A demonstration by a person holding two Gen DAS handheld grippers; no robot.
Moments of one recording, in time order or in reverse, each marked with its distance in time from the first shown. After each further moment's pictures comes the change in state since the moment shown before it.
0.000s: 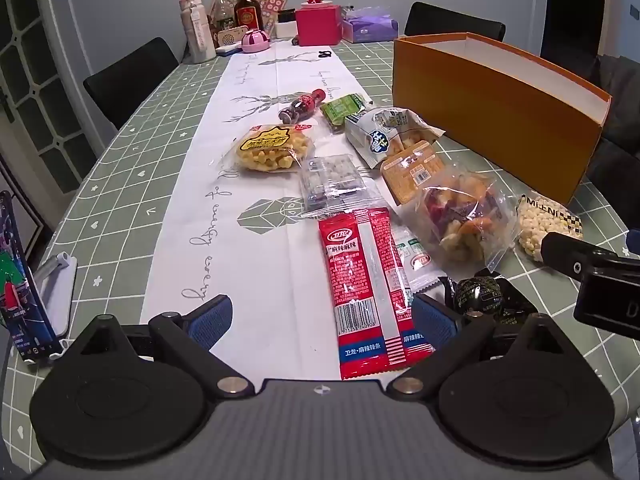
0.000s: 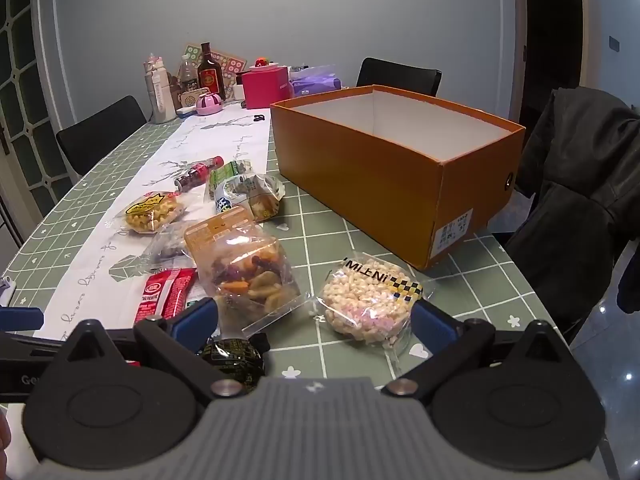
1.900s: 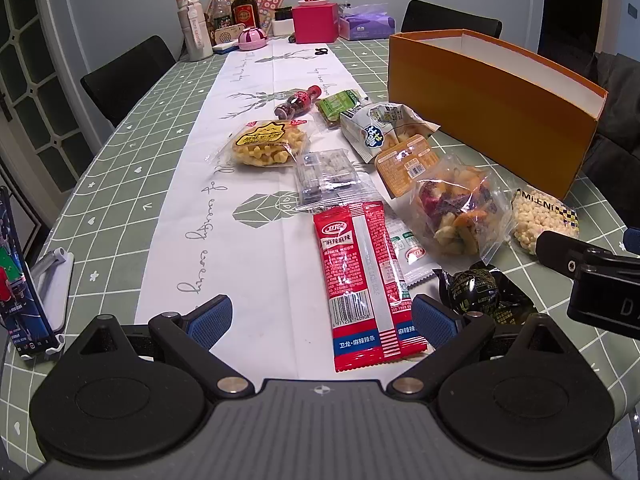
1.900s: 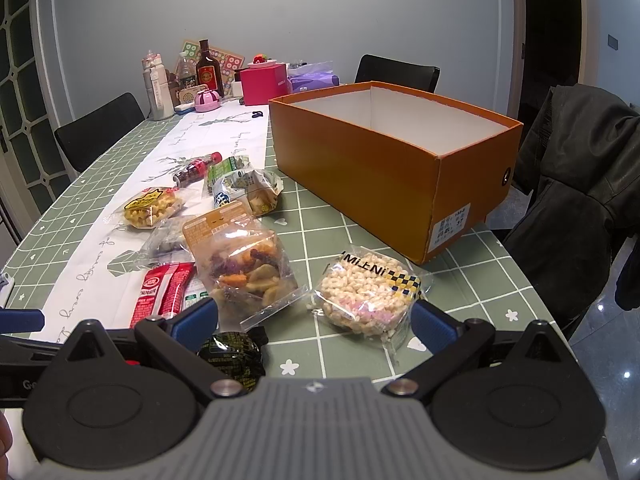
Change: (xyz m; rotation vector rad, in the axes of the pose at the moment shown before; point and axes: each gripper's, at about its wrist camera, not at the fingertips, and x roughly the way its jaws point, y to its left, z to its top) left arm 0.000 -0.004 -0.006 0.004 -0.003 0.003; right arm 0.000 0.000 -0.002 -0.002 0.004 -0.005
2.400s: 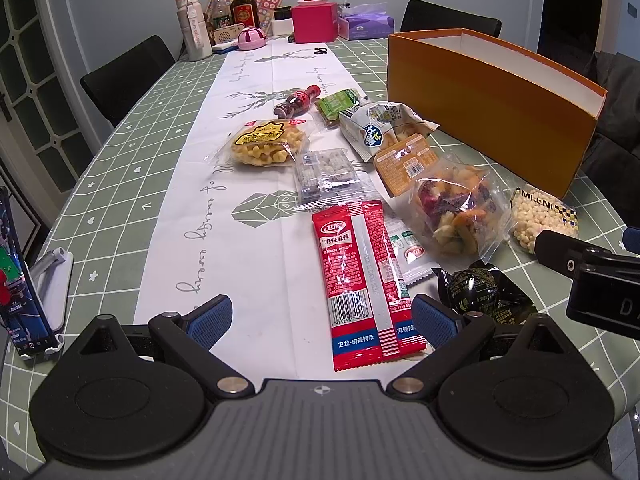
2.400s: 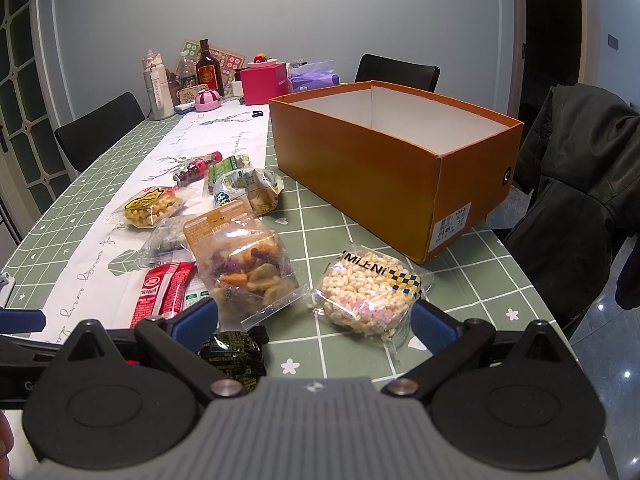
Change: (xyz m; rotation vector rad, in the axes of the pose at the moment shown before) left arm 0.000 -0.001 -0.001 0.000 0.001 -0.001; right arm 0.000 0.001 0.000 -0.001 0.000 -0.001
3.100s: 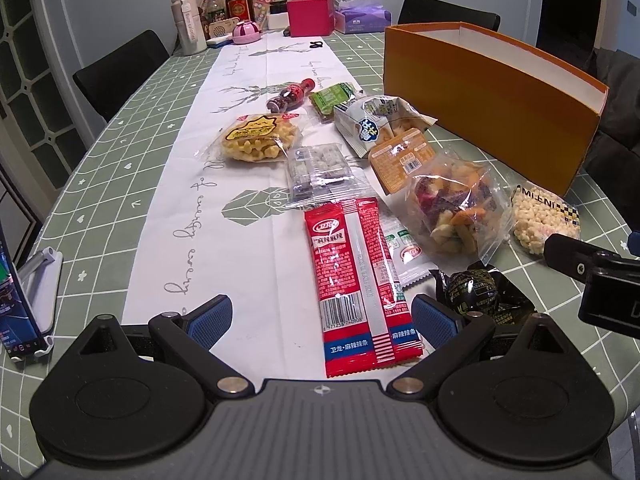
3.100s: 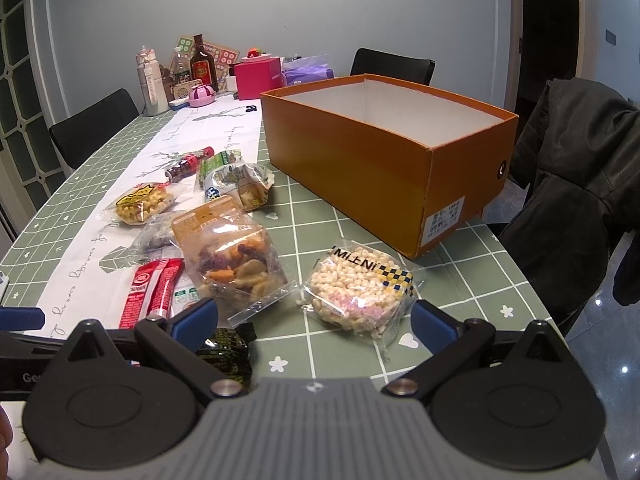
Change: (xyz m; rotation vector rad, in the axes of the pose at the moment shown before) left arm 0.013 -0.004 0.005 0.004 0.025 -0.017; right arm 0.007 -0.010 0.000 0.012 0.027 -0.016
